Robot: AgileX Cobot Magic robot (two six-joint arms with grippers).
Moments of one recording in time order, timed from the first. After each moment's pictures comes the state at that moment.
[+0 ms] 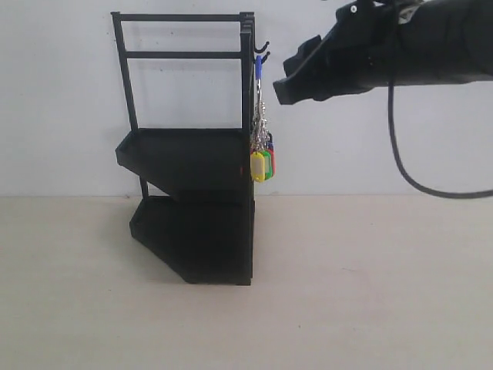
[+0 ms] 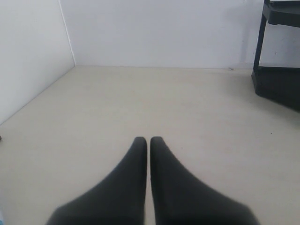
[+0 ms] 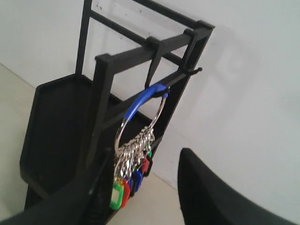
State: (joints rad) left arm -0.02 0.00 0.00 0.46 0.30 -0.41; right arm 0.50 1.46 -1.25 0.28 0.12 -0.56
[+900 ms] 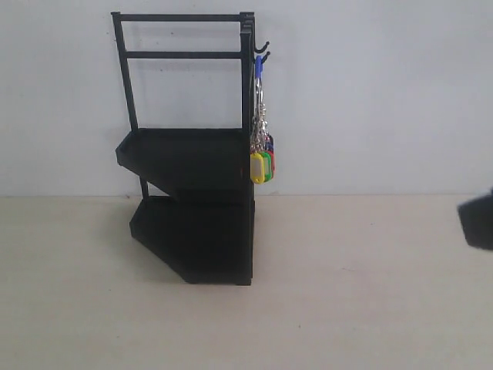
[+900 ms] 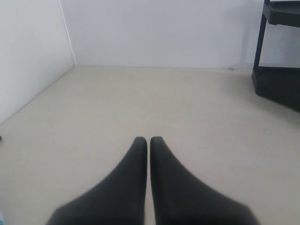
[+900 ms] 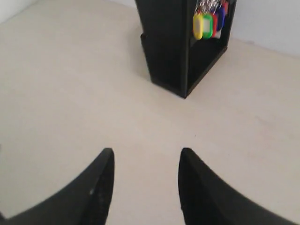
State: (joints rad) left arm -0.02 0.00 0.00 0.46 0.30 -0.41; right arm 0.50 0.73 -0.94 0.29 0.90 -0.17
